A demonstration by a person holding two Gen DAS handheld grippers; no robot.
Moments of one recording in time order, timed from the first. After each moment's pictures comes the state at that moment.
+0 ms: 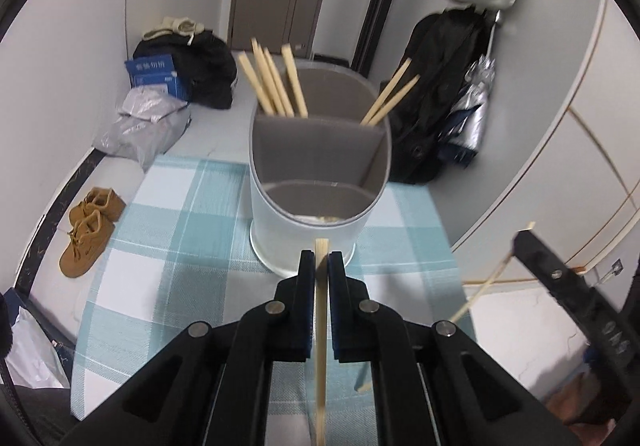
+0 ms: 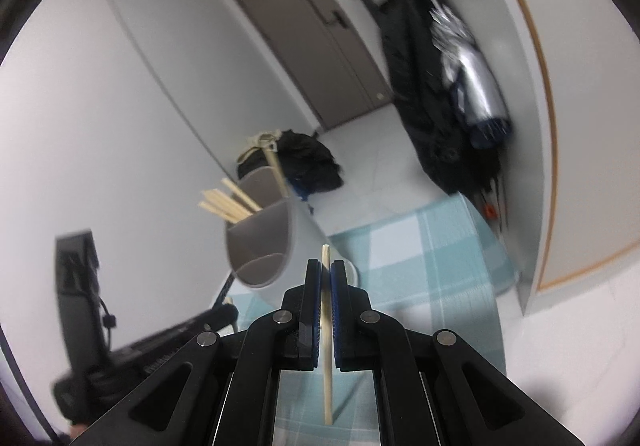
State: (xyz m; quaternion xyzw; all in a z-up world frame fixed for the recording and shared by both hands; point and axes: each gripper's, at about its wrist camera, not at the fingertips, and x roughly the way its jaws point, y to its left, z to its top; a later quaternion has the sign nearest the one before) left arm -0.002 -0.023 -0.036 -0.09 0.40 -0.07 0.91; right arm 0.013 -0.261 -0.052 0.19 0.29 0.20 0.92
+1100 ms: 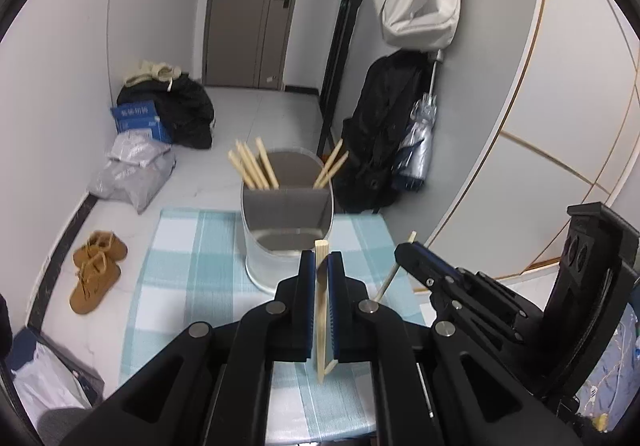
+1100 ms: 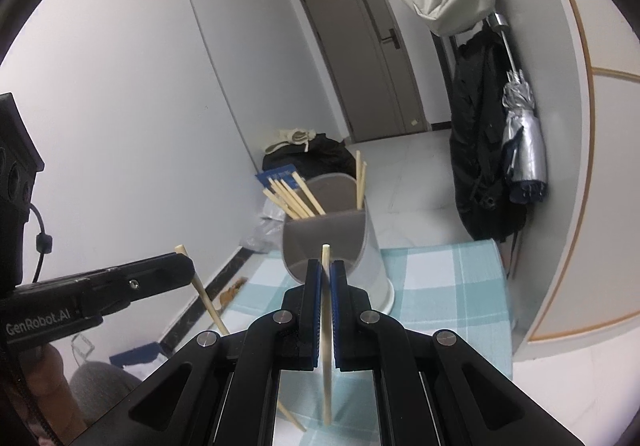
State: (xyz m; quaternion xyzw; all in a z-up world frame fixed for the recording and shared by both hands) left arm -0.019 -0.037 0.045 -0.06 0.35 -0.12 0.93; right arm -0.008 -0.214 -0.009 0.11 0.26 0.24 0.93
